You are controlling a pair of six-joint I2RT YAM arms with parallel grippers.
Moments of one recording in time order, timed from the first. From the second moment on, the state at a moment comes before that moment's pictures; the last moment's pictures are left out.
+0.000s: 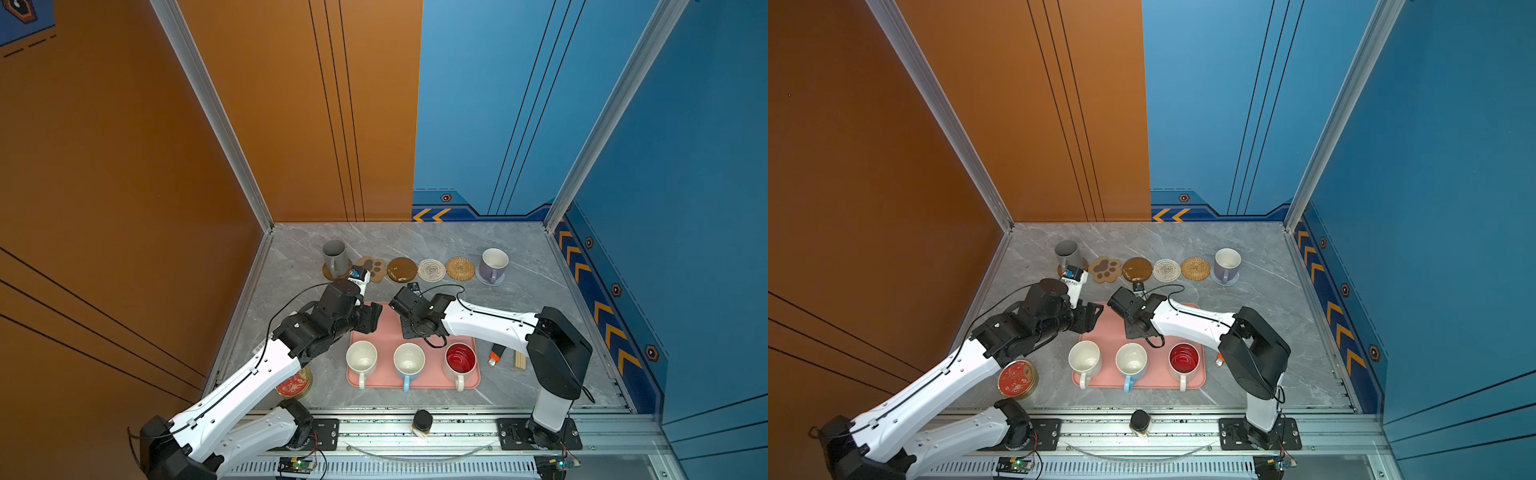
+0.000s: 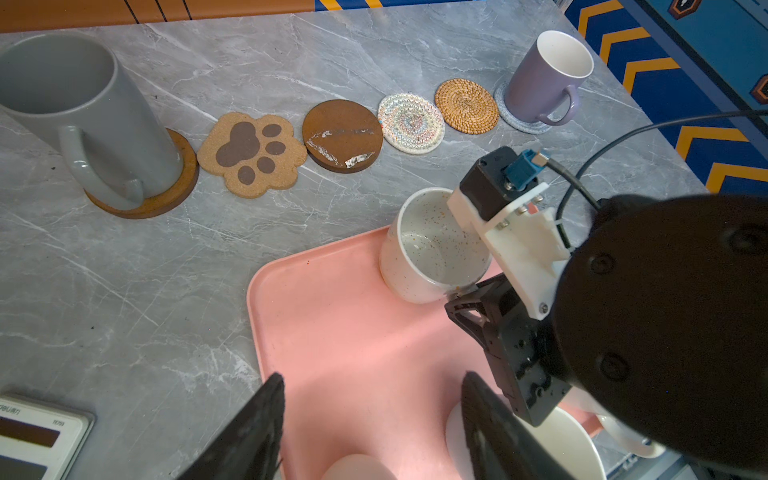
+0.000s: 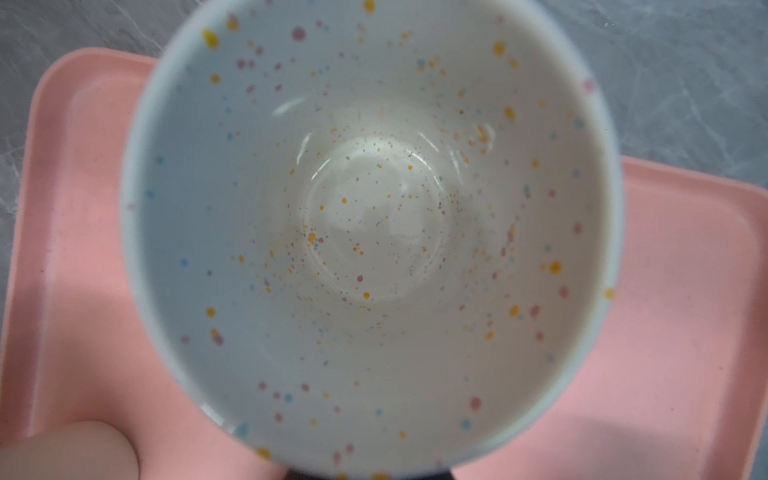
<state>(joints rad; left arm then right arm) -0.66 1.00 0.90 -0.60 -0.11 -0.34 0.95 1.81 1.29 -0.69 0.25 0.73</state>
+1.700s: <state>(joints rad) -0.66 0.93 0.88 -0.59 -0.17 -0.34 0.92 1.79 1.32 -0.77 0.30 0.69</state>
